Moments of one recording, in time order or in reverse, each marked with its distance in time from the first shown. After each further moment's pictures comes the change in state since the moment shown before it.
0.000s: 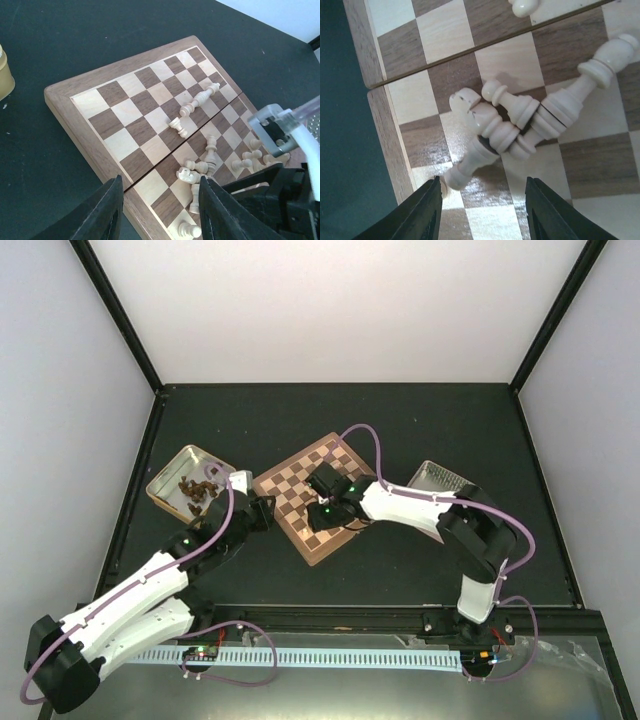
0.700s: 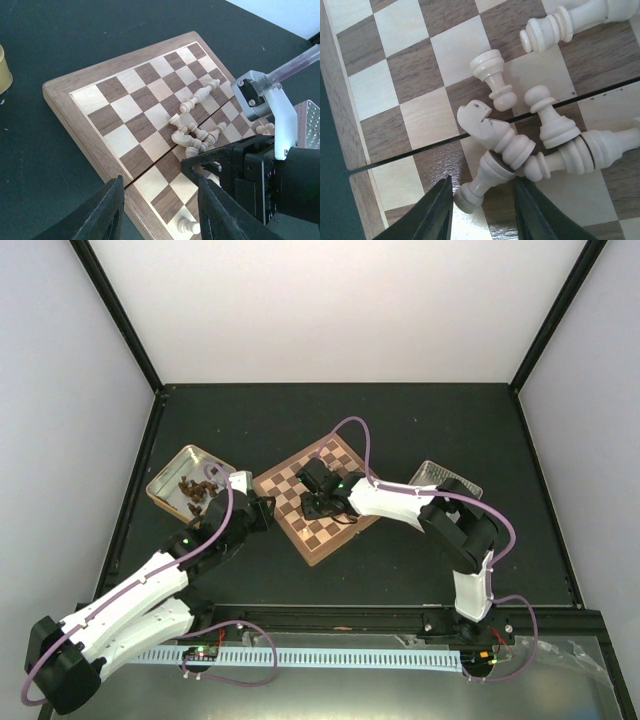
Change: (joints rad) left arm 0.014 0.000 0.000 -0.009 0.027 0.000; right arm 0.000 0.120 0.095 0.079 0.145 0.039
